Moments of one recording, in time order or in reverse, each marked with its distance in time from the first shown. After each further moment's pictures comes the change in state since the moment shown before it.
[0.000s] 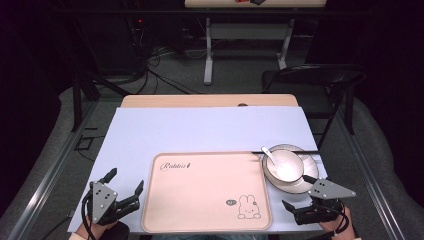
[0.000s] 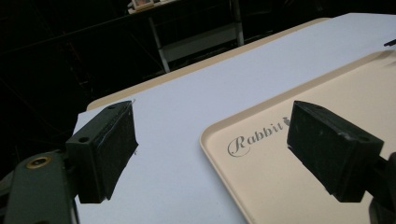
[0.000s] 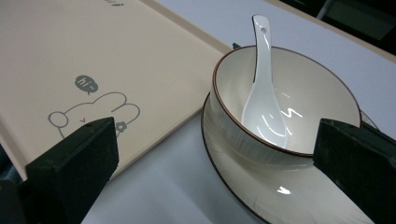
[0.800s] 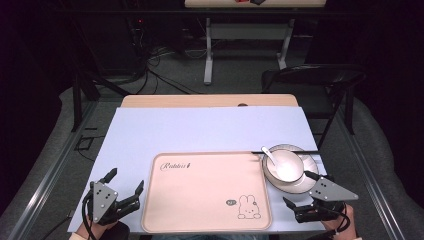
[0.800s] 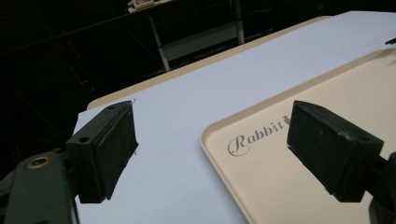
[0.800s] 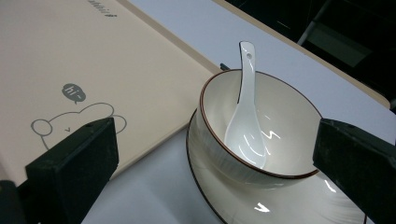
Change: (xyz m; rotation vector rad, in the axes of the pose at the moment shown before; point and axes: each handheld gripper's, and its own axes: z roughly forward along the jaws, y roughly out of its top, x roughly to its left) left arm -0.001 0.000 0.001 0.009 0.001 0.002; right arm -0.001 0.009 -0.004 -0.046 -0.042 -0.086
